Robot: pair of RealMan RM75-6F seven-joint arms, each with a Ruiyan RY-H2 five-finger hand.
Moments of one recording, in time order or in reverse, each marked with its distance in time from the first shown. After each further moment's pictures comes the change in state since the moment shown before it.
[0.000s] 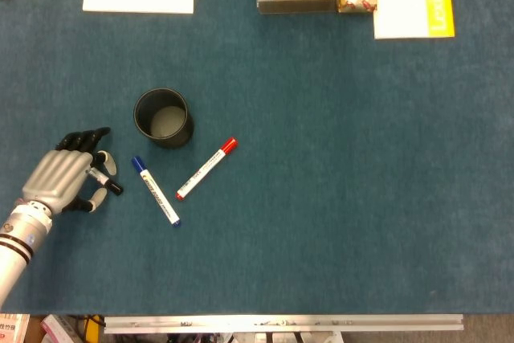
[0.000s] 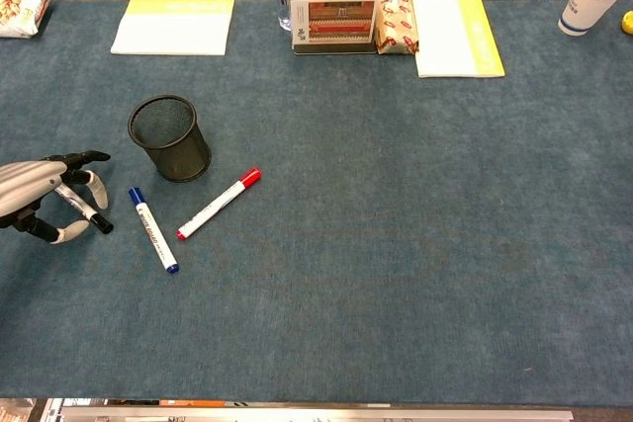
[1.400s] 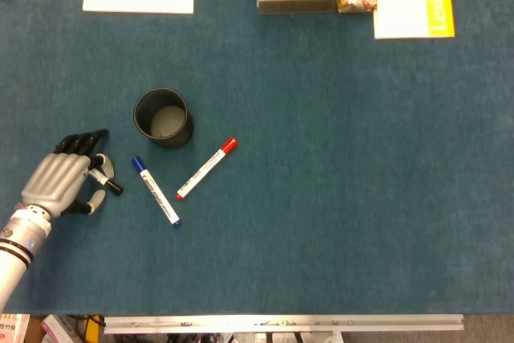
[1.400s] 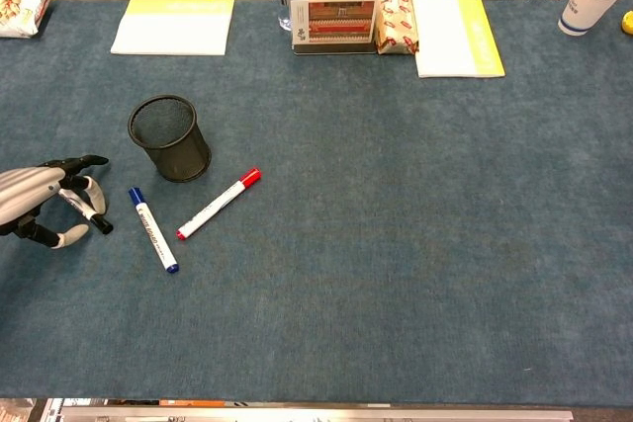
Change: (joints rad) left arm 0.026 -0.055 0.019 0.091 0.046 0.046 -0.050; right arm 0.000 0.004 -0.001 -0.003 -0.008 0.006 0.008
